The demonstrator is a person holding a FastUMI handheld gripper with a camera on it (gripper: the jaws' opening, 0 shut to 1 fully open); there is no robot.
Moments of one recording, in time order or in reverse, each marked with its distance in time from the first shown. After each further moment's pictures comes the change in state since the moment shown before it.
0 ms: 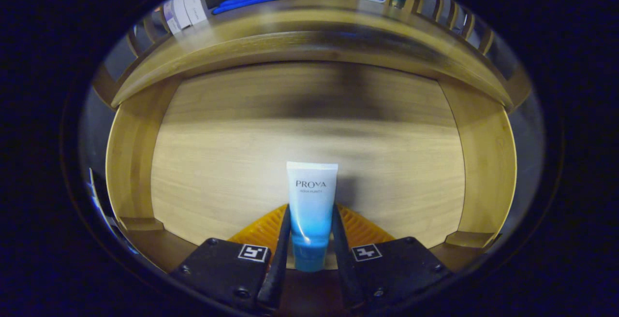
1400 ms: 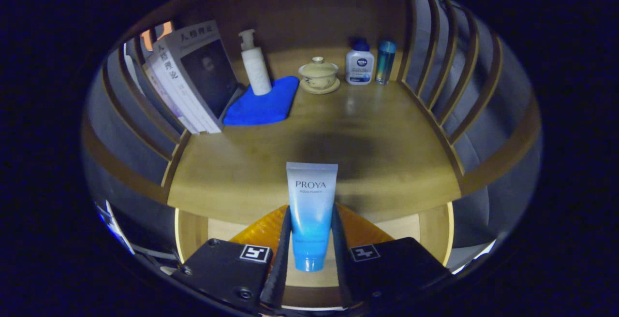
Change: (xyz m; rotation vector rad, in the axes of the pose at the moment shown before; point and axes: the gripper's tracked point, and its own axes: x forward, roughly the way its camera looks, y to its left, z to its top) arm -0.120 -0.007 0.173 0.095 -0.271 0.061
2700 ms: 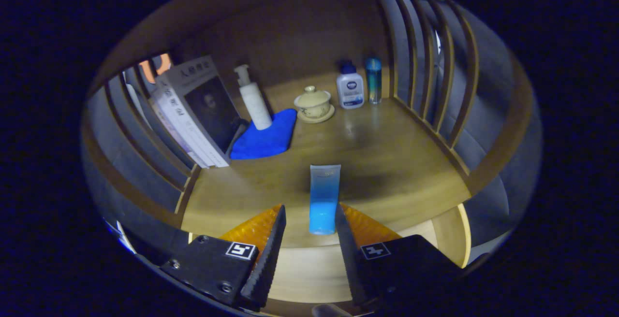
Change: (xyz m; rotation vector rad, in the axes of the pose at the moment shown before) arm -0.035 -0.001 -0.003 0.053 -0.274 0.087
